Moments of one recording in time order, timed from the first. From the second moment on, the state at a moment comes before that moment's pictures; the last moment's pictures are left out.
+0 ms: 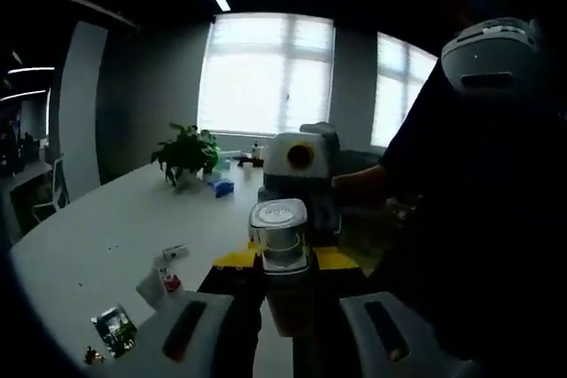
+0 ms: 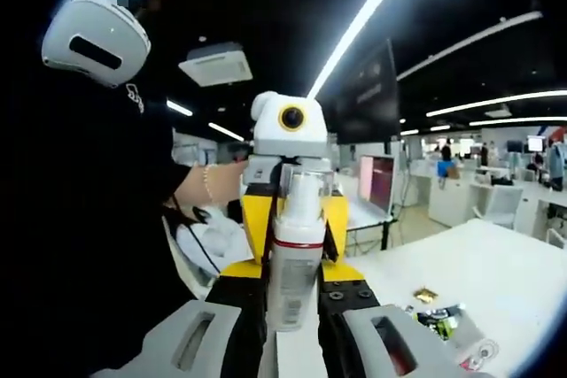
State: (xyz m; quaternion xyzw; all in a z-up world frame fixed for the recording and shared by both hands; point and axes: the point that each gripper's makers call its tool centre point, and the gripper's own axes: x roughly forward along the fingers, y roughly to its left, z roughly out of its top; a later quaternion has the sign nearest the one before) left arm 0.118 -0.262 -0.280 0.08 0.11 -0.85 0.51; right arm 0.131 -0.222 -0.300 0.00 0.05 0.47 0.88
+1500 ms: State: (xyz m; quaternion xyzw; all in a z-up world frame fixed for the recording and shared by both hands) left arm 0.171 -0.238 -0.354 0.04 0.15 -0.70 0.69; right arm 0.154 -0.272 -0.324 0.02 0.04 0.41 0.91
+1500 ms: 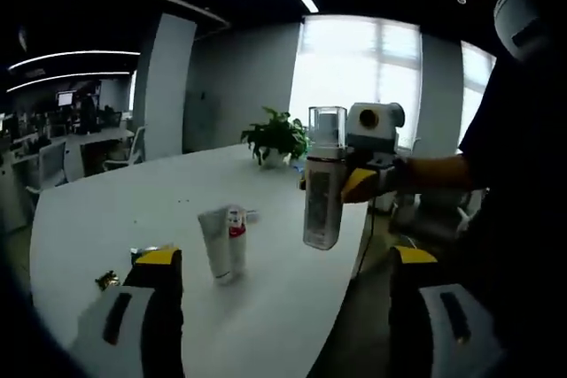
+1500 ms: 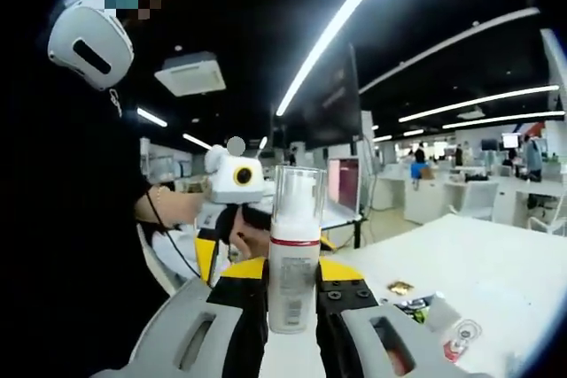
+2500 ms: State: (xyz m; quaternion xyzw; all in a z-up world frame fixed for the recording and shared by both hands) left arm 0.185 -0.211 -0.406 0.03 0.21 -0.65 0.74; right arm 0.180 -0.297 -0.371 0.01 0.03 0.38 0.92
